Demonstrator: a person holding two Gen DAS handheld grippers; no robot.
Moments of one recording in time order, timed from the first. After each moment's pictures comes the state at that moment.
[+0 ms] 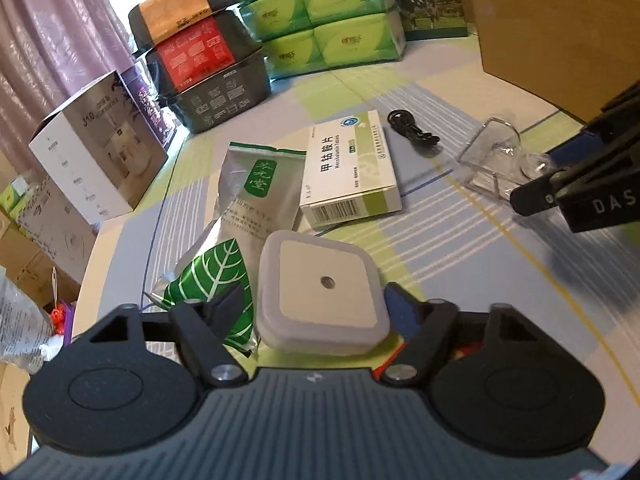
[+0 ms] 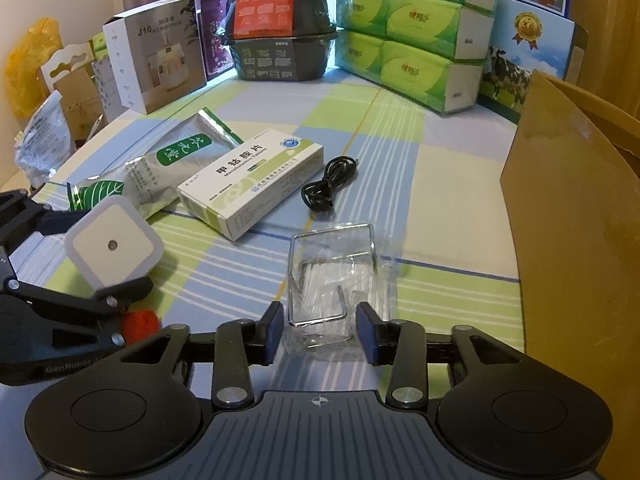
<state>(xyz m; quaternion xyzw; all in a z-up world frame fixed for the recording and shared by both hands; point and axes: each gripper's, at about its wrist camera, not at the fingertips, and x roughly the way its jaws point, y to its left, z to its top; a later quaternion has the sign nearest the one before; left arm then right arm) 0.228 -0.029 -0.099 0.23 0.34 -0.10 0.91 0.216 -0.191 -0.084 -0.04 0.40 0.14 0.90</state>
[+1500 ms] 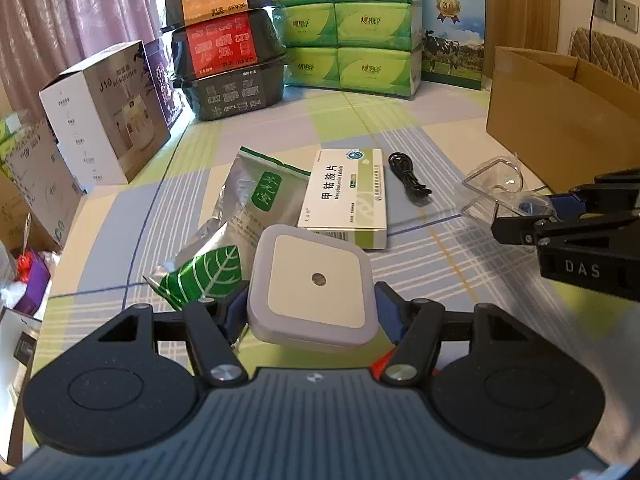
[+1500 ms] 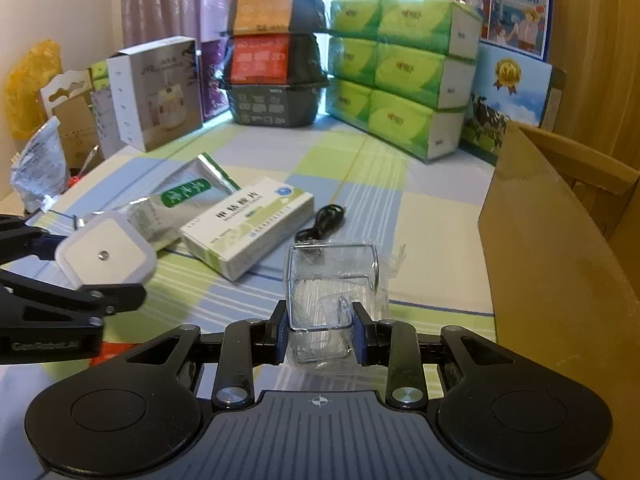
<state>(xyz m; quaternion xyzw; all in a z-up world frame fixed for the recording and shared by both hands) 0.222 -0.015 -0.065 0.11 0.36 -0.11 0.92 0.195 -0.189 -0.063 -0.05 0.34 0.12 0.93</state>
